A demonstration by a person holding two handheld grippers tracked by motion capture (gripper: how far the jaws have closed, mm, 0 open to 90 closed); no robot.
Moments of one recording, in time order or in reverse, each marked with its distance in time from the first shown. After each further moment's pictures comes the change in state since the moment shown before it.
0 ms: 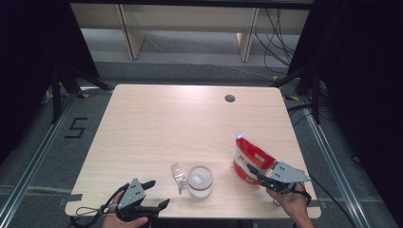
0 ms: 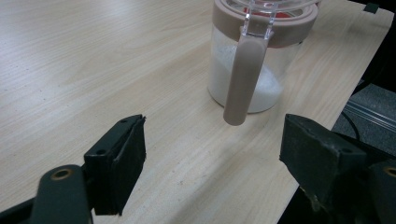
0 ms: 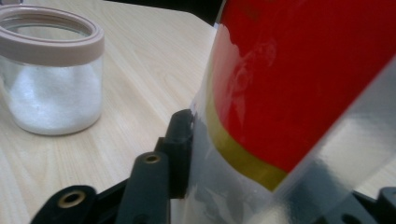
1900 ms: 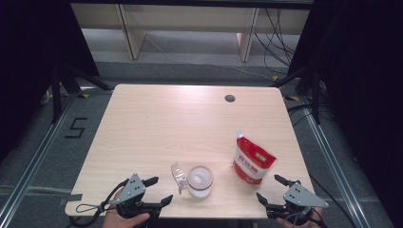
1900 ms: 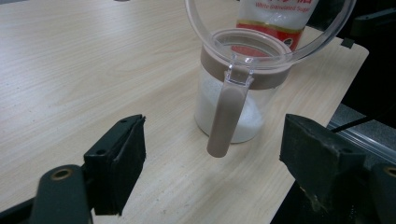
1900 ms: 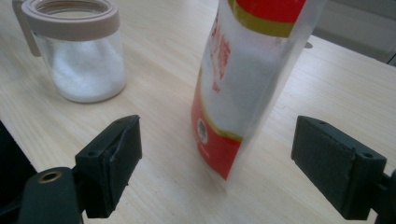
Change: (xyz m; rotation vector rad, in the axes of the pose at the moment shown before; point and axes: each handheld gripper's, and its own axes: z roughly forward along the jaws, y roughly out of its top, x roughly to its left) left arm -0.004 0.022 -0.005 -0.044 -0.032 -0.053; right arm 0.042 -0.008 -0.059 0.125 -0.106 0.194
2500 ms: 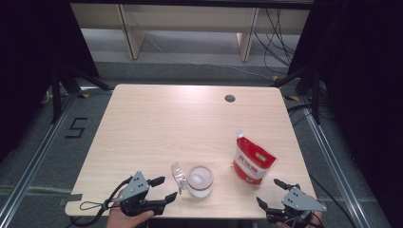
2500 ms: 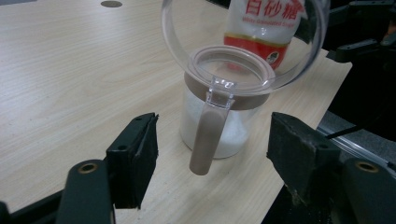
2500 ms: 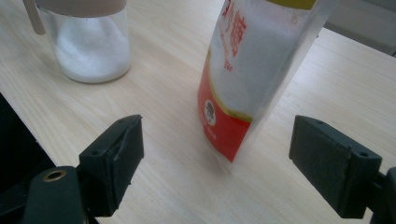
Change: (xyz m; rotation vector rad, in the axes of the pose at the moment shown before) left arm -0.006 0.013 0.005 -0.003 -0.029 -0.004; right arm 0.005 -0.006 -0.003 0.043 0.003 -0.028
